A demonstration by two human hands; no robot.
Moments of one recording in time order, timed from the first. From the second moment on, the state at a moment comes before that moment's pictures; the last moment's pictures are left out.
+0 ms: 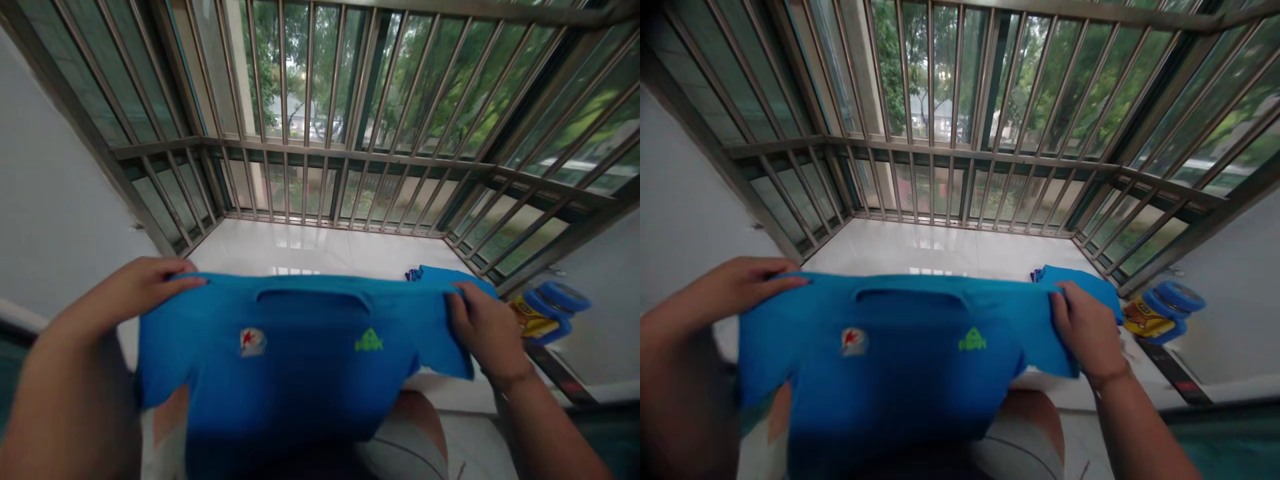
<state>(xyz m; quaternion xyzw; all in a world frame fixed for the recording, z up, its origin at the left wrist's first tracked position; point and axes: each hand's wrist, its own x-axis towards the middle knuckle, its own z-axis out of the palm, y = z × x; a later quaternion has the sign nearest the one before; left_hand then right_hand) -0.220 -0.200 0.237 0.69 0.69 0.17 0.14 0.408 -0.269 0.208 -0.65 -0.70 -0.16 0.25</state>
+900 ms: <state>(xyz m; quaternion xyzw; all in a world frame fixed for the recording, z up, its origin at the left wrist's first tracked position) -0.040 -0.209 -0.074 0.78 0.62 0.14 0.00 0.260 -0.272 -0.030 -0.64 -0.76 -0.03 0.10</state>
